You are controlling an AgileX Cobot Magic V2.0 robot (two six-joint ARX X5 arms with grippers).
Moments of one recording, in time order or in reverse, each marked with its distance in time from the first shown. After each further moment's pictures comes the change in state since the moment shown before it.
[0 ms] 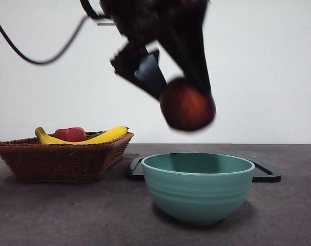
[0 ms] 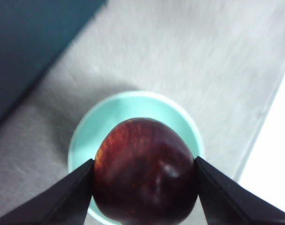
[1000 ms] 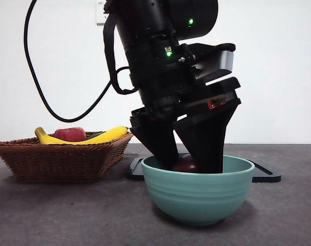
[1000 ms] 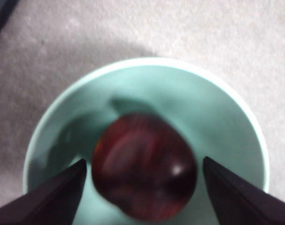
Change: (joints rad) left arm -0.063 0.203 0.005 0.027 -0.107 0.072; right arm 0.000 0.000 0.000 0.000 0.000 0.000
